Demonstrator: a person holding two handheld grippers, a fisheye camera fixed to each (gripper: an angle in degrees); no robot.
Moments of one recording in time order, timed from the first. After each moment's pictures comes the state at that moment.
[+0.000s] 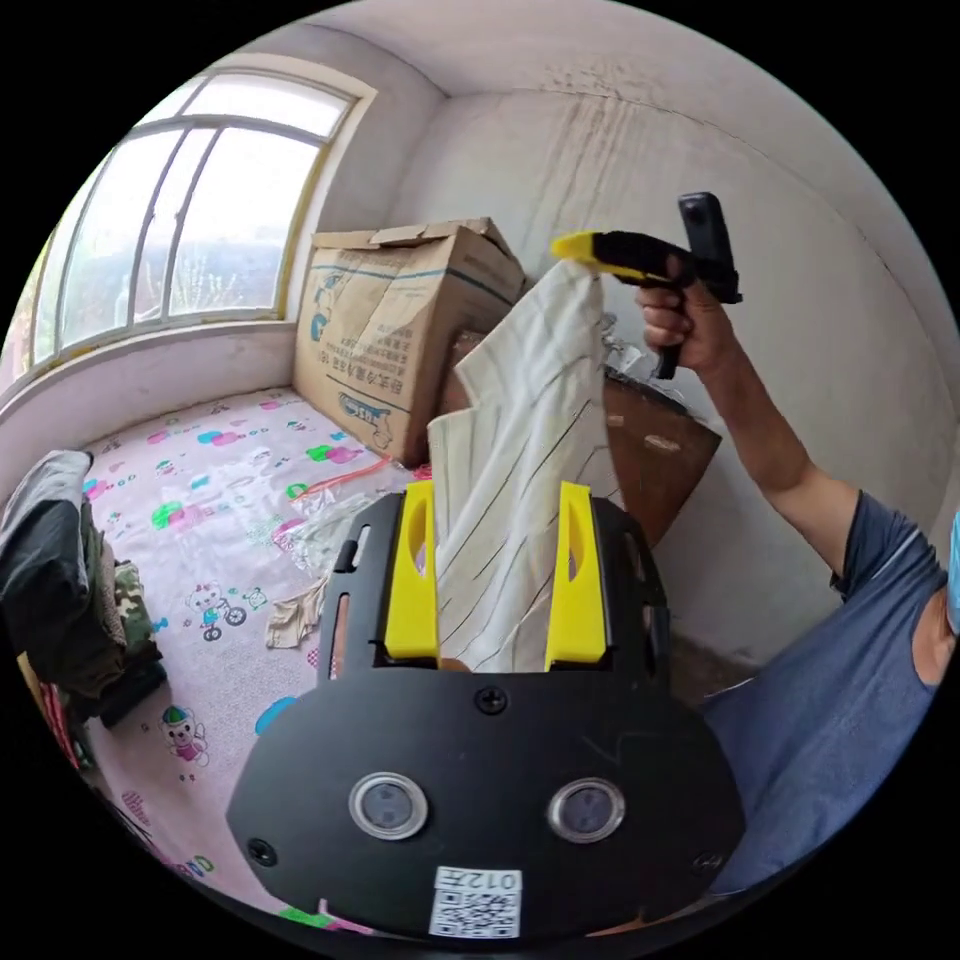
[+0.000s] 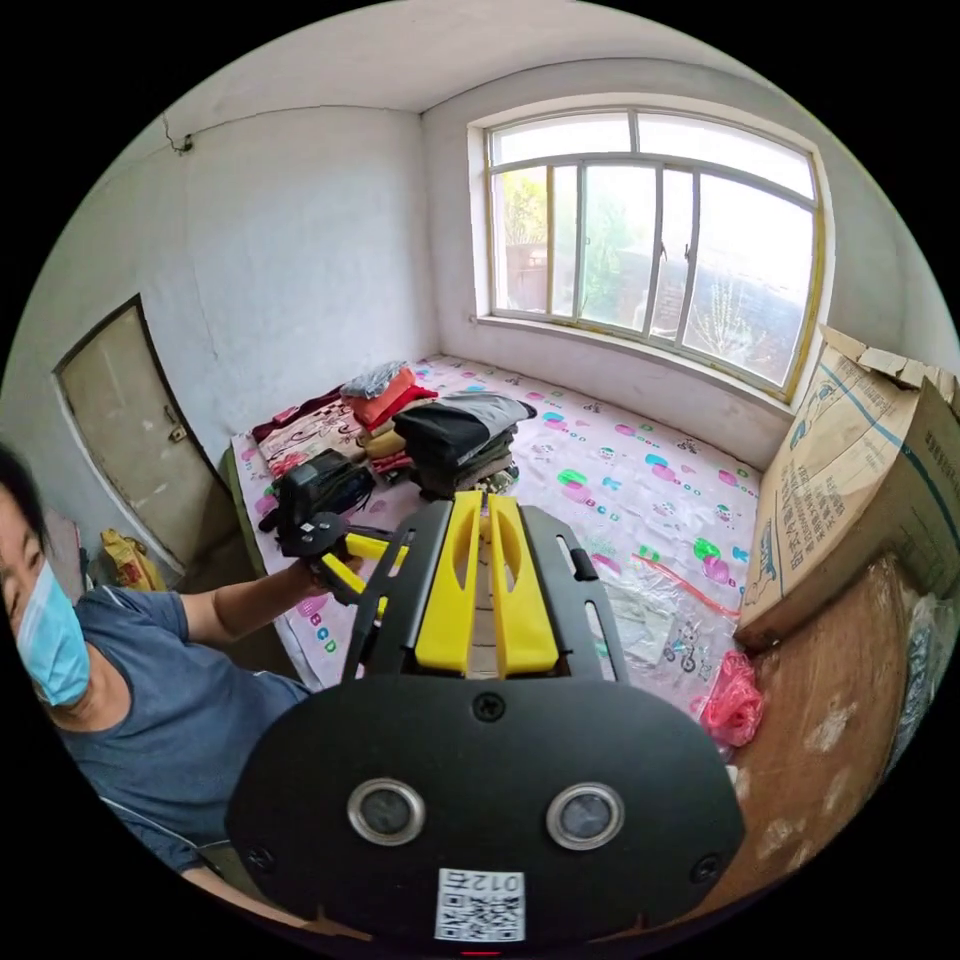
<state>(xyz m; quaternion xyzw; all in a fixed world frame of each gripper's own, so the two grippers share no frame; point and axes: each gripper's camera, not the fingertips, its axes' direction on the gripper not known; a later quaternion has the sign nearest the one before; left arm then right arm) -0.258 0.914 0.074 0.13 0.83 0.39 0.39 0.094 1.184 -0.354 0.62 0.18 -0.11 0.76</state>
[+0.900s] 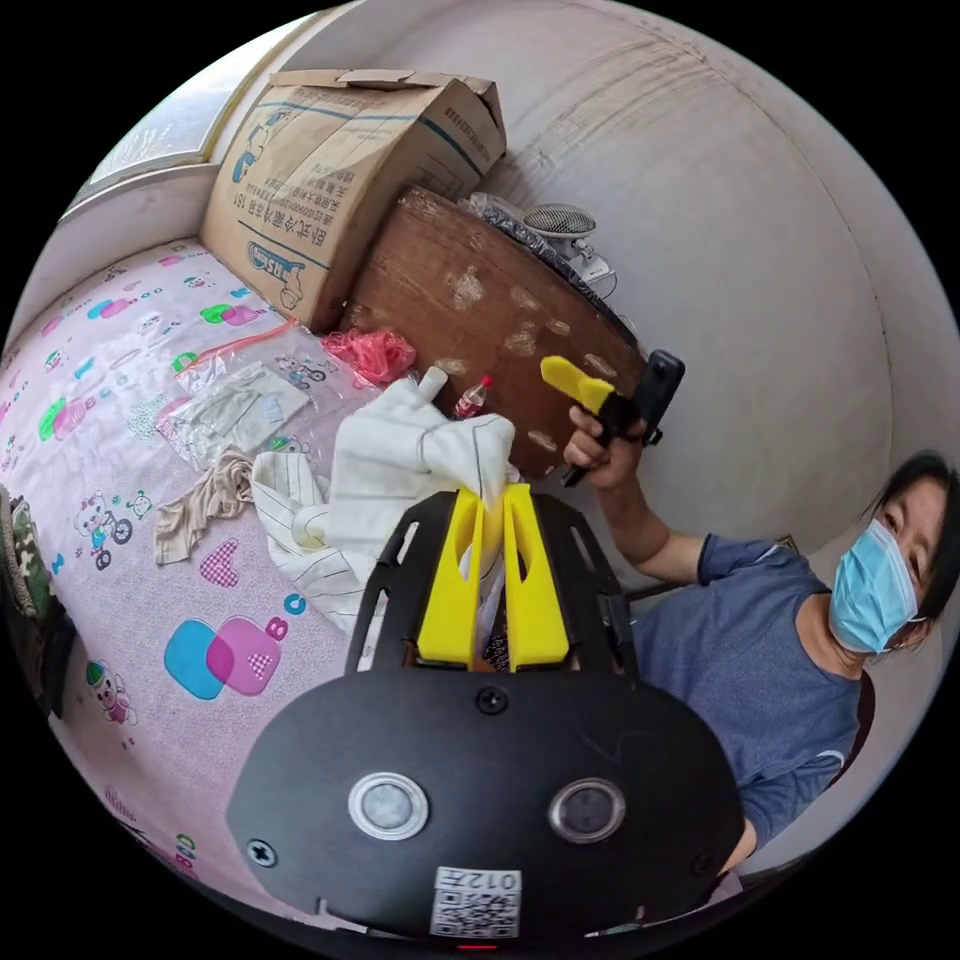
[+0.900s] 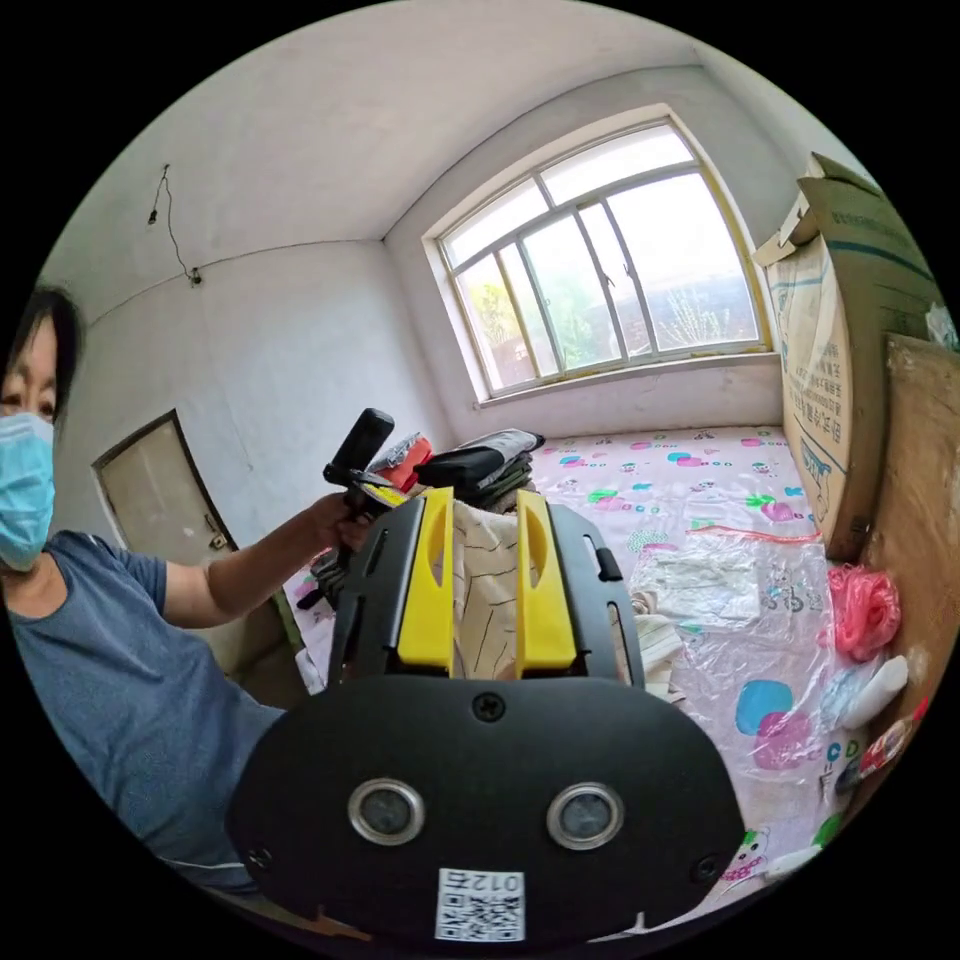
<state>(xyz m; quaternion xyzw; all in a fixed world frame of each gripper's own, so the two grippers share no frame) -0.185 0.917 -0.016 -0.06 0.80 0.53 0.28 0.249 1.128 -0.258 0.76 0.05 -0.09 0.65</state>
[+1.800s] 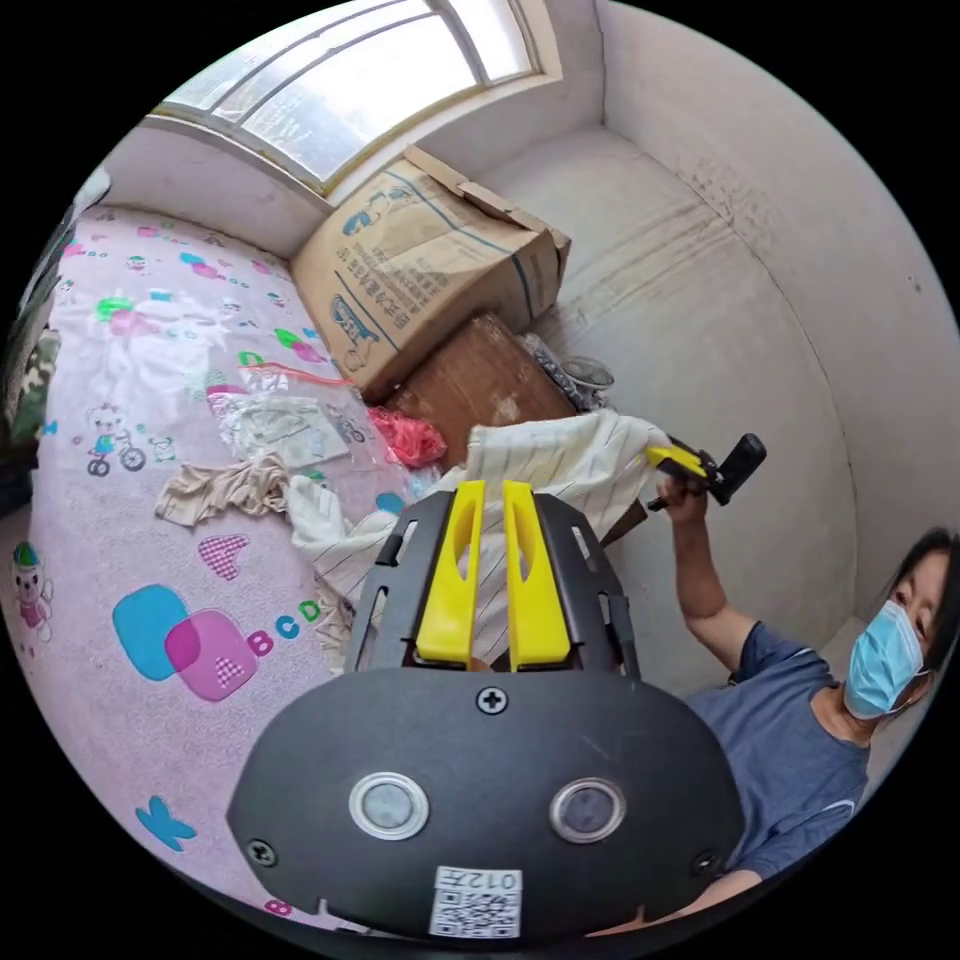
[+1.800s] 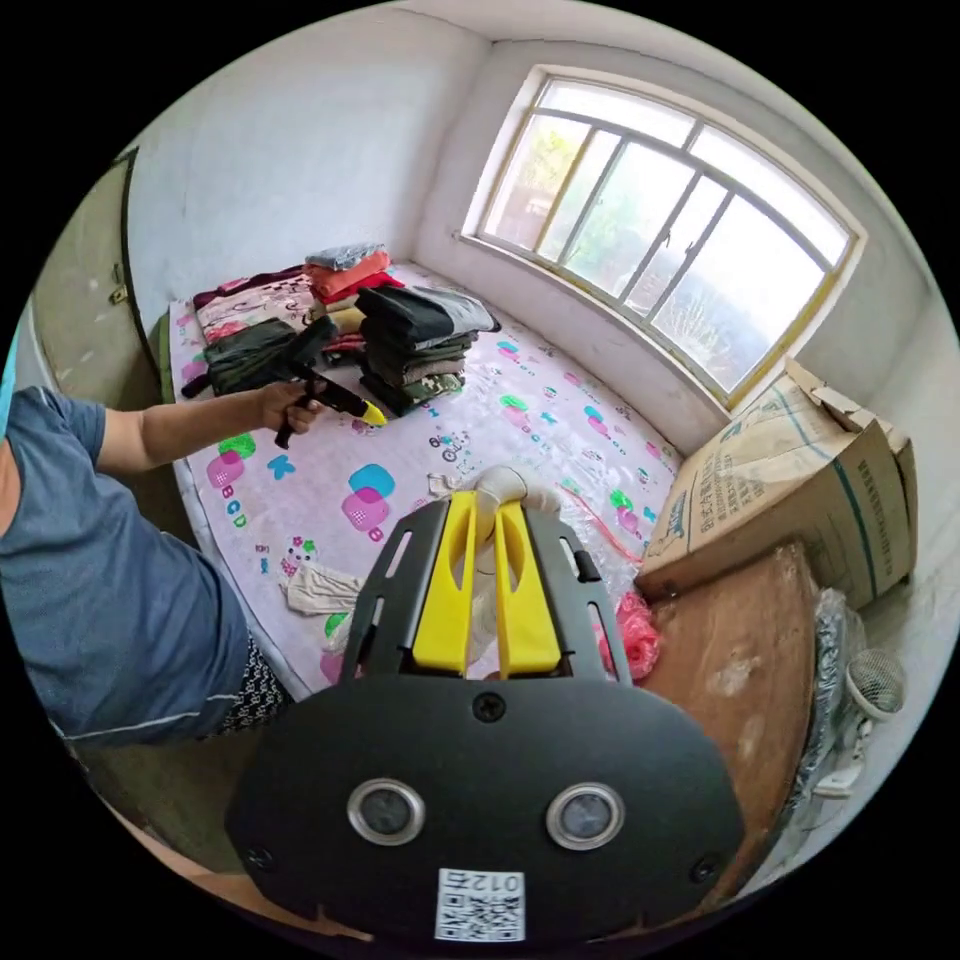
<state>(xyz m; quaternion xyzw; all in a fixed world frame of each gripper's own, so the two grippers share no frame) -0.154 0.823 0.115 -0.12 0.89 0.31 0.30 0.007 0.939 -0.463 0.52 0.38 -0.07 0.76</state>
